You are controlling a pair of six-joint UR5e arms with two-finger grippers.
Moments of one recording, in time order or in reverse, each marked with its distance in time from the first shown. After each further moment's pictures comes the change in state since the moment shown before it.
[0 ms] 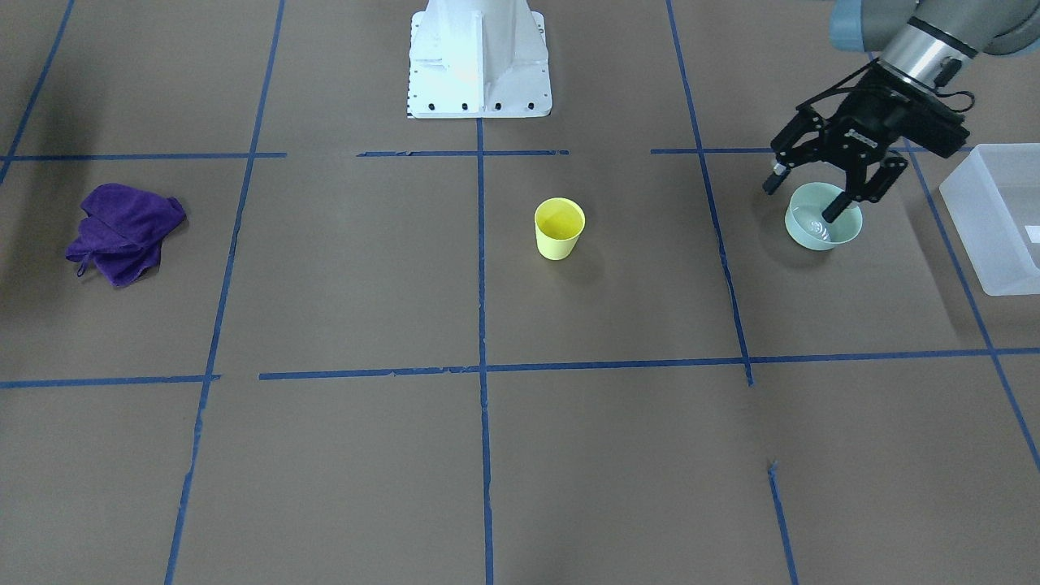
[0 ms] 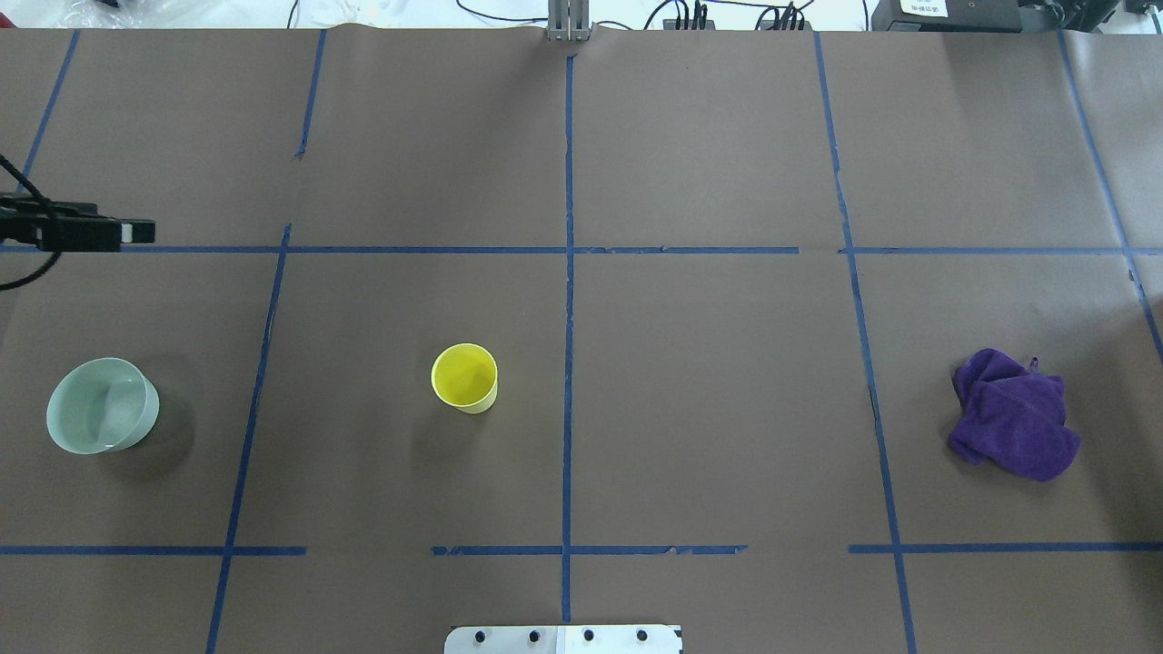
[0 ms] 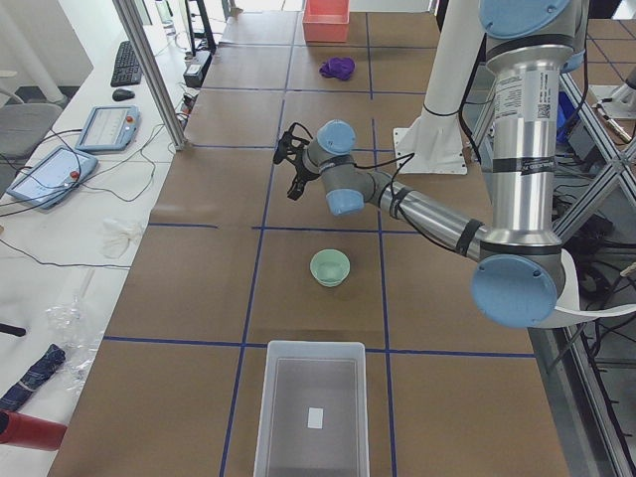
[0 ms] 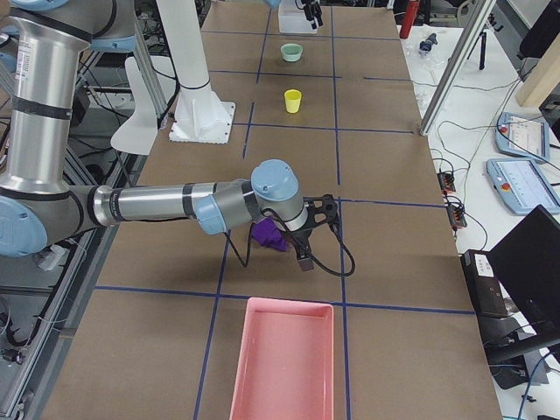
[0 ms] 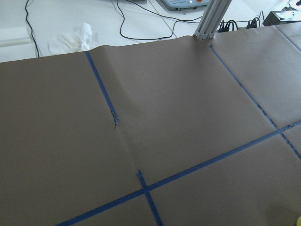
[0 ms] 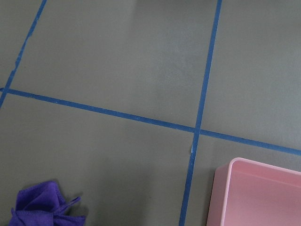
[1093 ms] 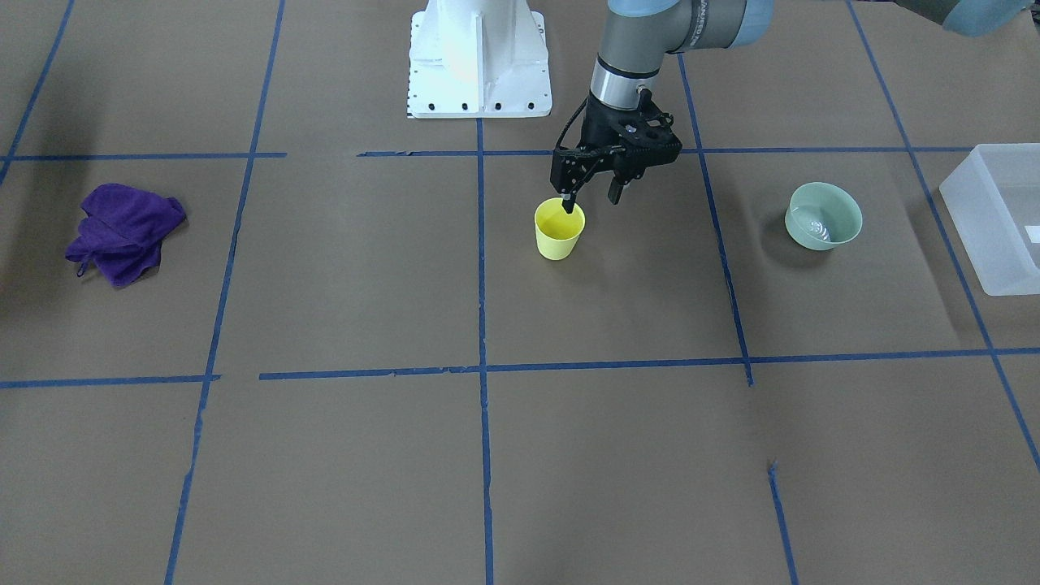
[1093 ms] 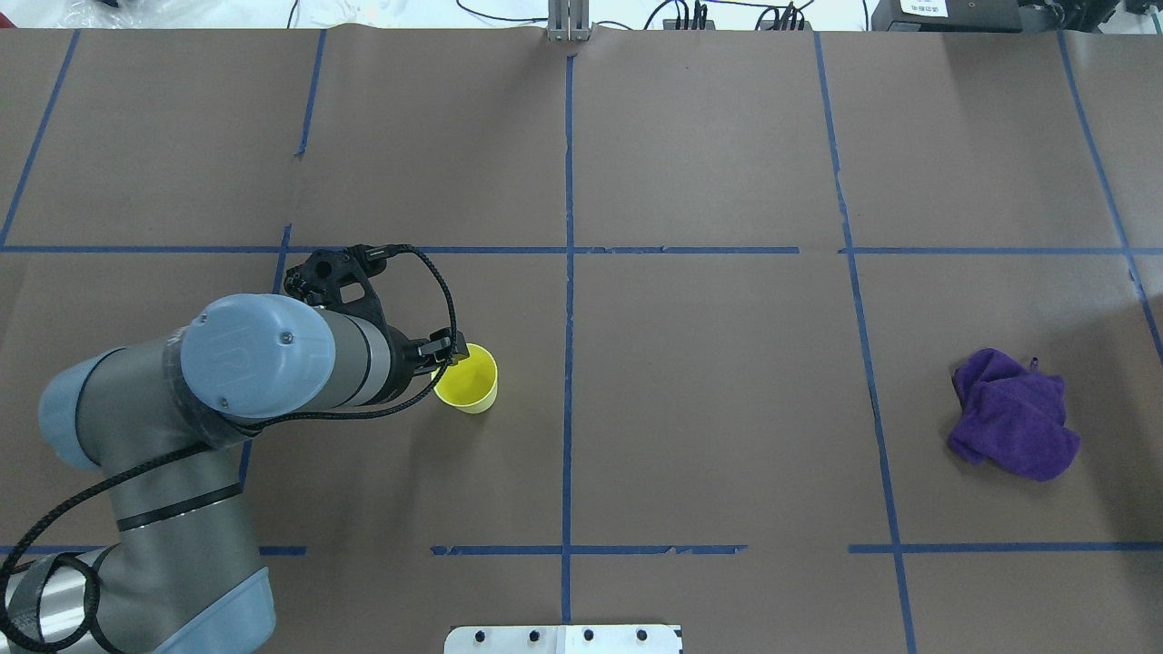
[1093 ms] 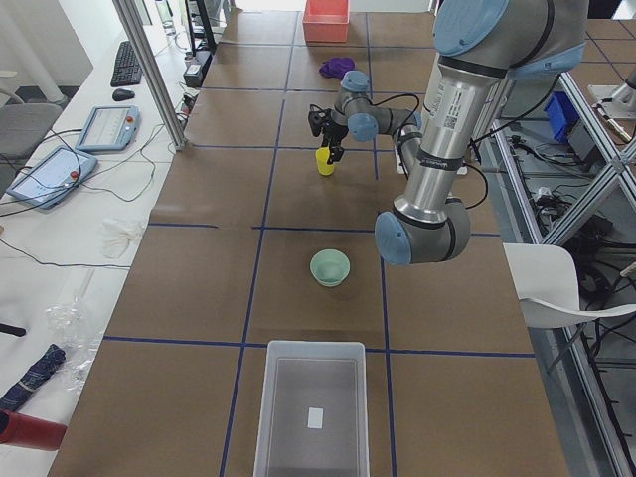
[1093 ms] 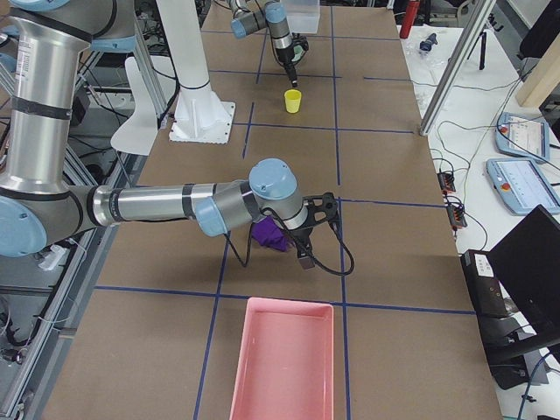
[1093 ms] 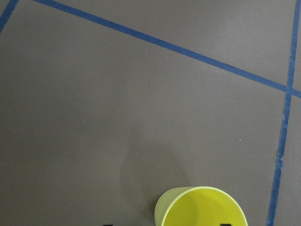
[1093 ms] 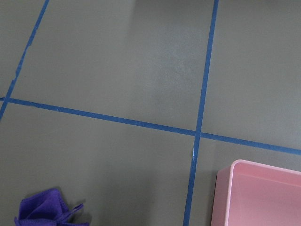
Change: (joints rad) left arm 0.405 -0.471 0.109 0.632 0.341 -0.568; right arm -0.001 -0.003 -0.002 0.026 -0.001 0.048
